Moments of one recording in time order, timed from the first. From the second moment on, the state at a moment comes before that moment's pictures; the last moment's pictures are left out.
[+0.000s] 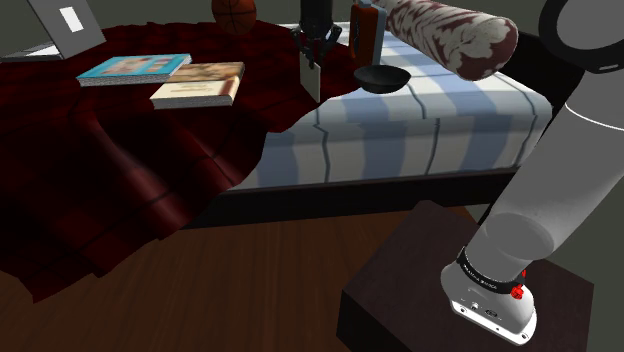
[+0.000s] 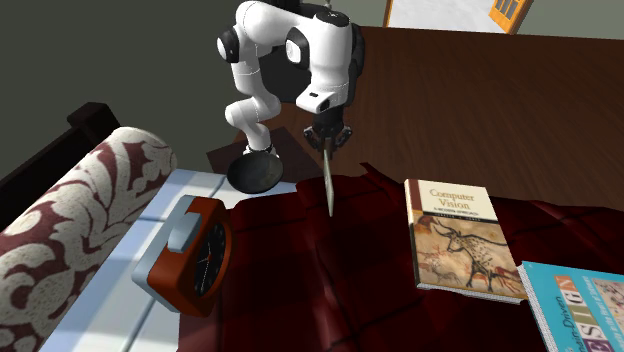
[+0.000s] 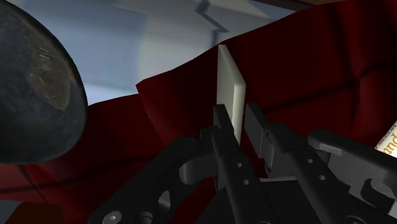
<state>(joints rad) -0.08 -0.01 0.13 -1.53 -0.06 1.60 0.52</state>
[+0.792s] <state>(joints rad) -0.08 0.02 0.14 -1.44 -0.06 1.54 0.52</state>
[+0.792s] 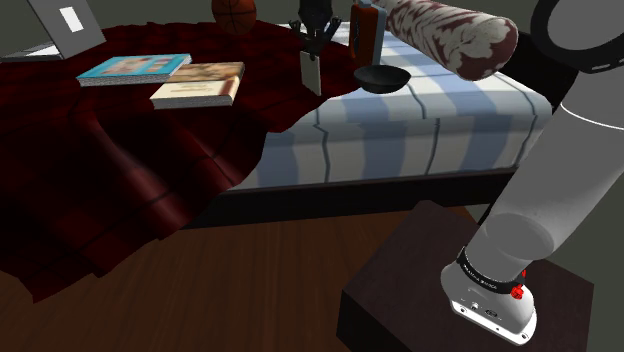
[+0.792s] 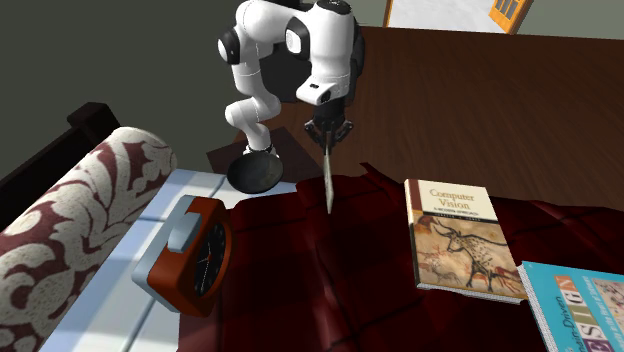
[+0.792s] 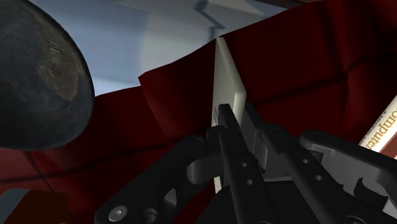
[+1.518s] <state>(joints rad) -0.07 0.12 0.14 -1.15 -0.08 1.35 0.52</state>
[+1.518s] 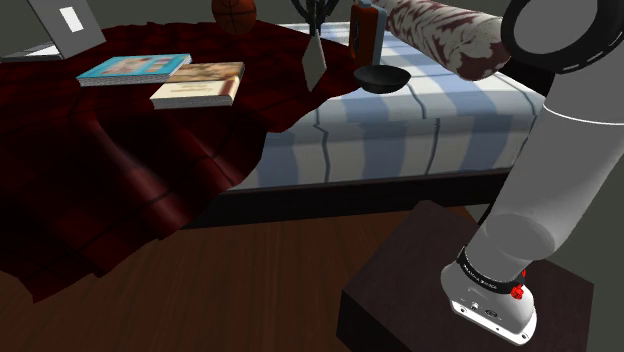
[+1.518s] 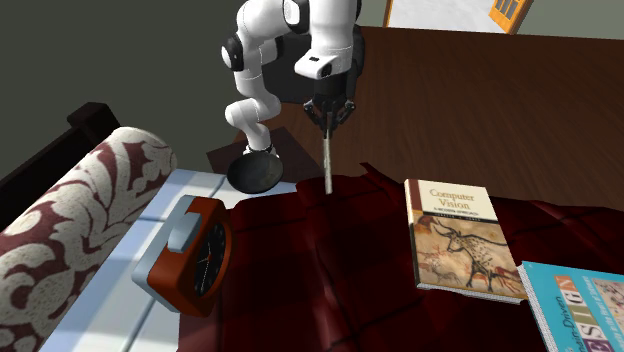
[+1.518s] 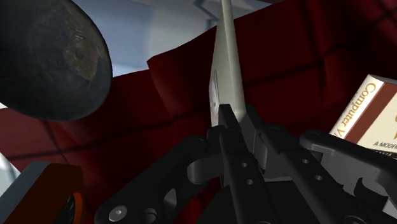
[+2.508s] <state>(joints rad) -0.15 0.05 0.10 -1.04 -0.06 1.18 0.39</state>
